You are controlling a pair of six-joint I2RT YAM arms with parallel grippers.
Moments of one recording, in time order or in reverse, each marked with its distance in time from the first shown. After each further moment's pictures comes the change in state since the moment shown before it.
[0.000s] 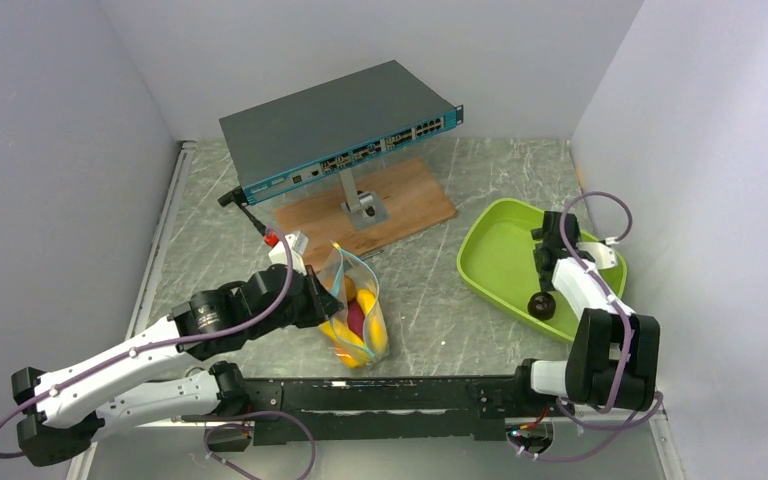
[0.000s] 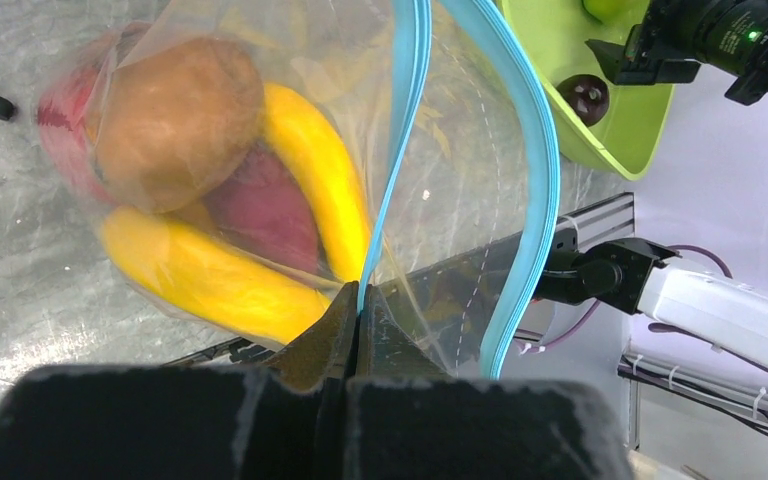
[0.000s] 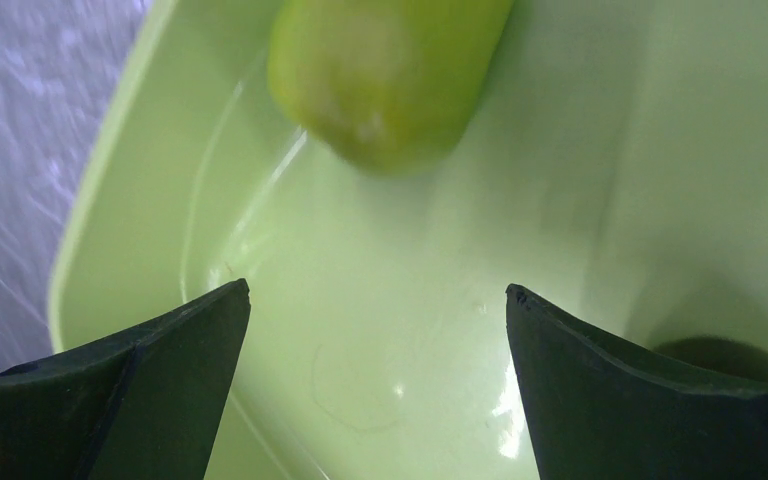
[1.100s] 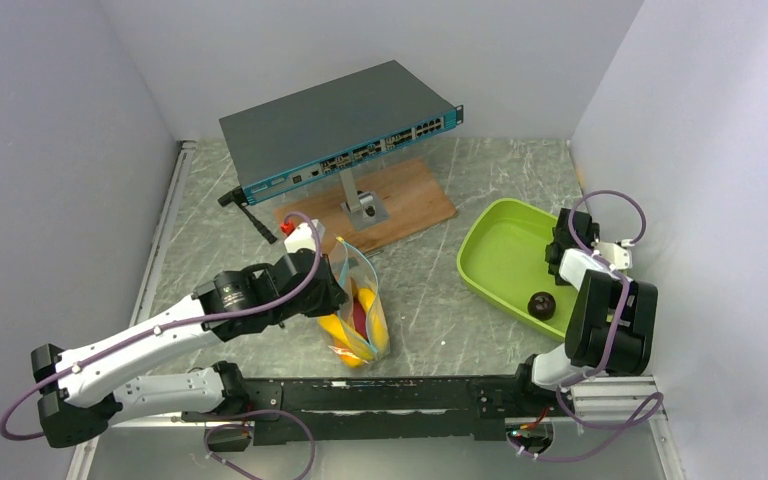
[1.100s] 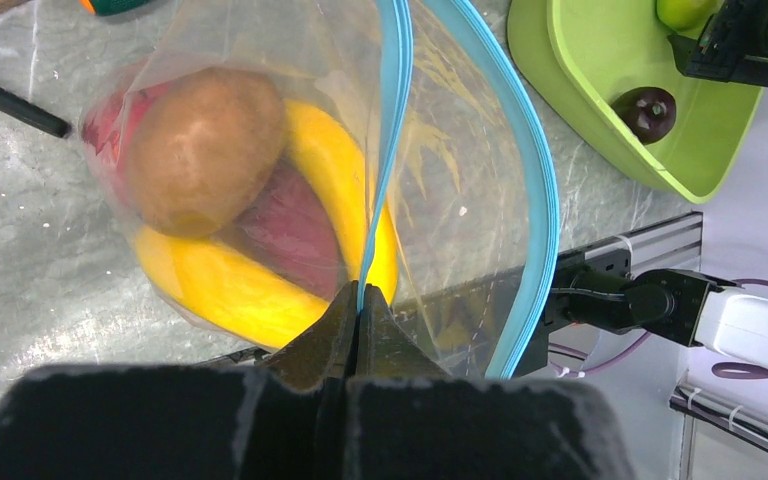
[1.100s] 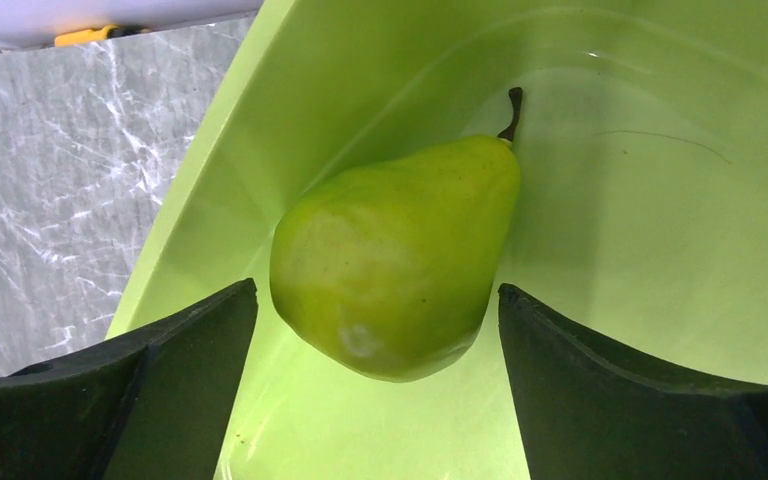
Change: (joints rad) left arm 0.000 0.187 0.153 -0.095 -0.052 0.027; right arm -0.159 0.190 0.021 0.230 0.097 -0.006
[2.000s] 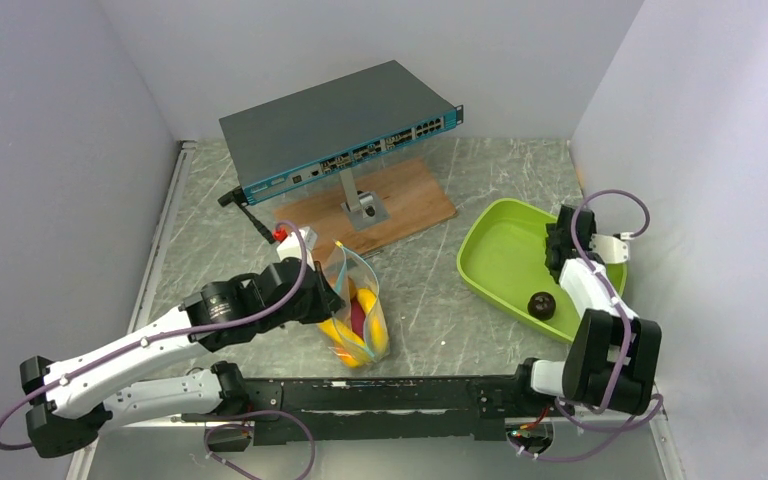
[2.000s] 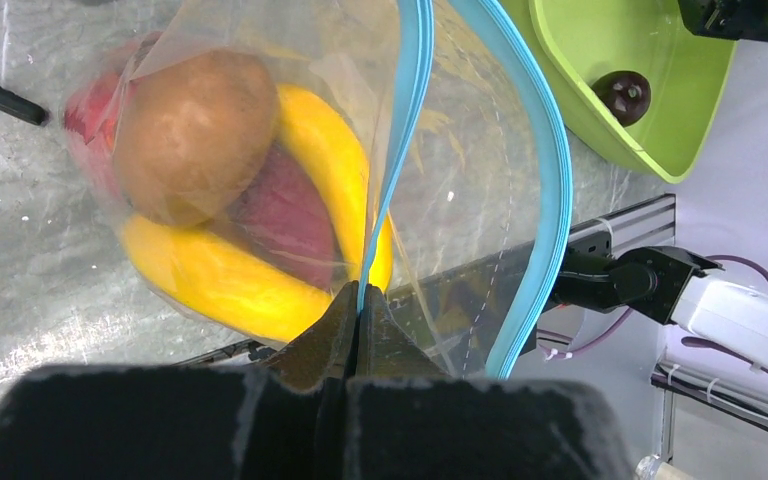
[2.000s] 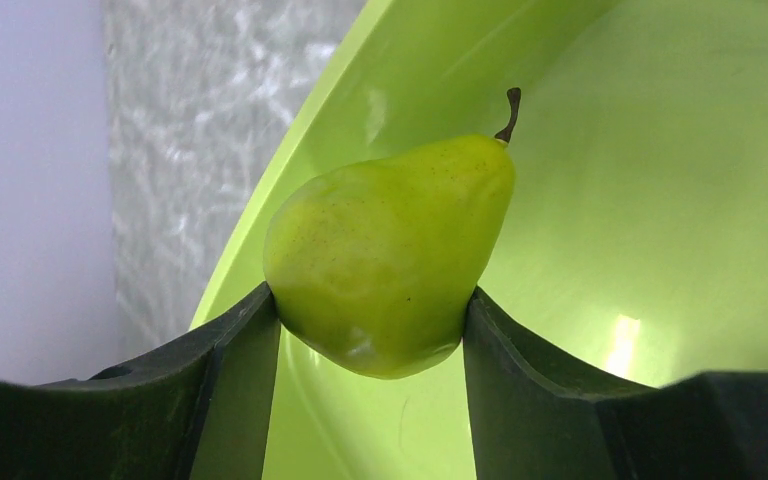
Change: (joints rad) left arm 0.000 -0.091 -0.081 0.044 0.035 -0.001; right arm 0.035 -0.177 -0.013 -0.048 -0.115 0.003
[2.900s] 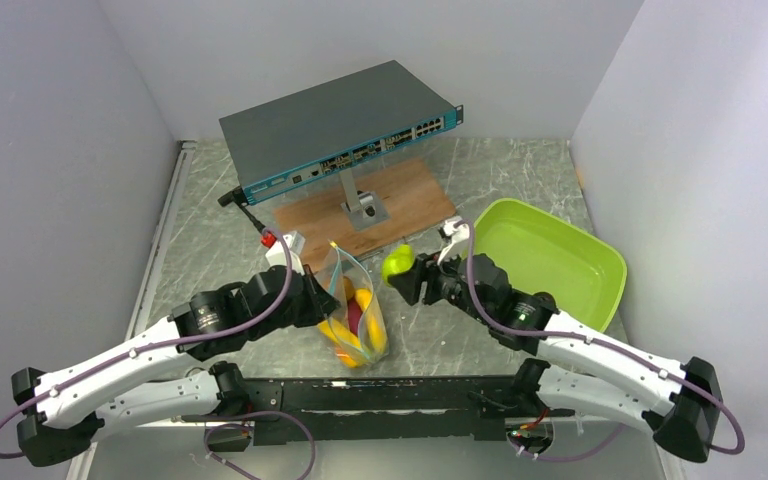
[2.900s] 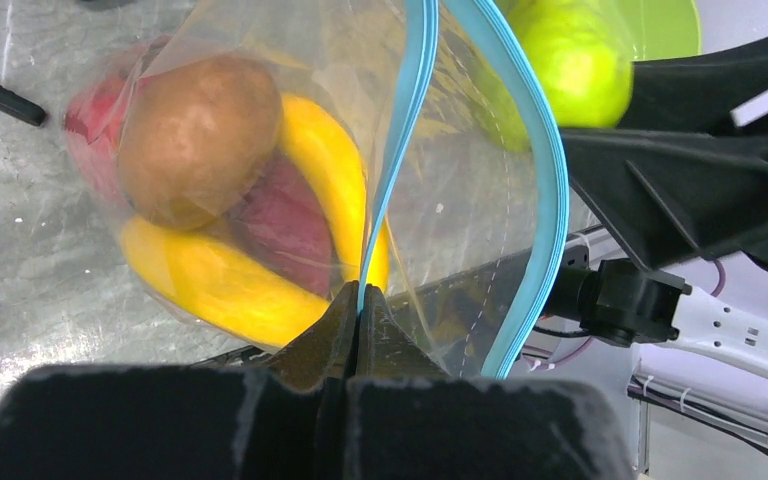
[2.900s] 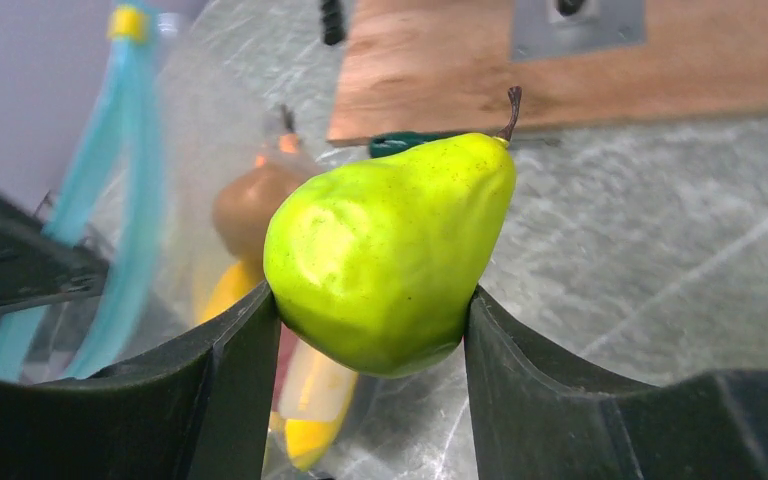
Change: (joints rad) left arm 0.000 -0.096 -0.080 0.042 -0.022 -0.034; right arm 1.150 -0.460 -0.093 0.081 -0.266 -0.710
